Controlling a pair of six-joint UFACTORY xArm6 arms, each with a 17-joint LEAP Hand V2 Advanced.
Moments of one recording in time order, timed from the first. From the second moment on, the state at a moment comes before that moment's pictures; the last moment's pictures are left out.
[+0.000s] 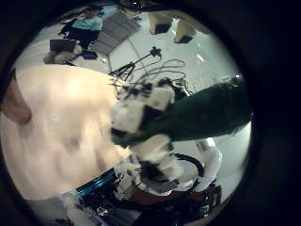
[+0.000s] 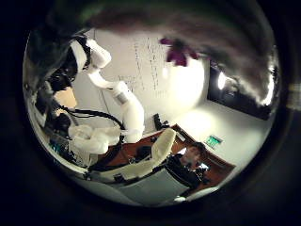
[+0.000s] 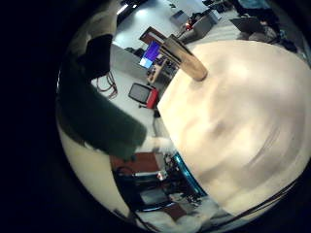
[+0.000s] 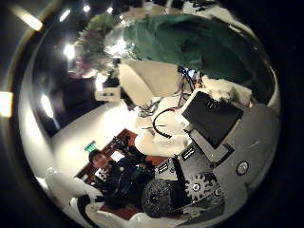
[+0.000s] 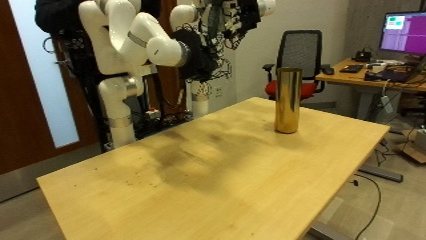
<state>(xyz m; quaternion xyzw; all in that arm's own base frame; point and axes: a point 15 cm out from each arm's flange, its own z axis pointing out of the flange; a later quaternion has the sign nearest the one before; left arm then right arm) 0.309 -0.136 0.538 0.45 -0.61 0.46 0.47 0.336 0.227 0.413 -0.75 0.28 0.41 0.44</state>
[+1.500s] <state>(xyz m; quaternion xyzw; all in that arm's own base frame) 0.351 -0.044 0.622 0.49 -0.63 0.56 0.22 0.396 0.210 0.379 -0.61 0.40 0.47 0.51</state>
